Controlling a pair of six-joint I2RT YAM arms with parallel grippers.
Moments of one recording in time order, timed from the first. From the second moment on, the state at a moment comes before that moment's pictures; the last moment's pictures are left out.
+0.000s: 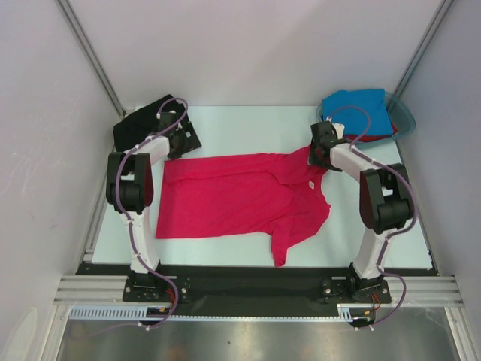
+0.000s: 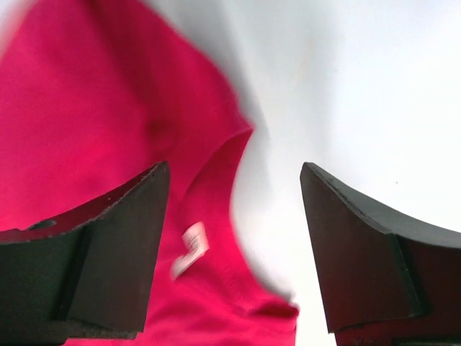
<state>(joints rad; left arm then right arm) -0.07 2.12 1.51 -0.24 0.05 -0.46 0.24 1.91 1.32 -0.43 0.45 0.41</state>
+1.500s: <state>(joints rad) -0.07 2.12 1.51 -0.24 0.06 -0.46 0.05 1.57 0.82 -0.01 -0.28 0.93</state>
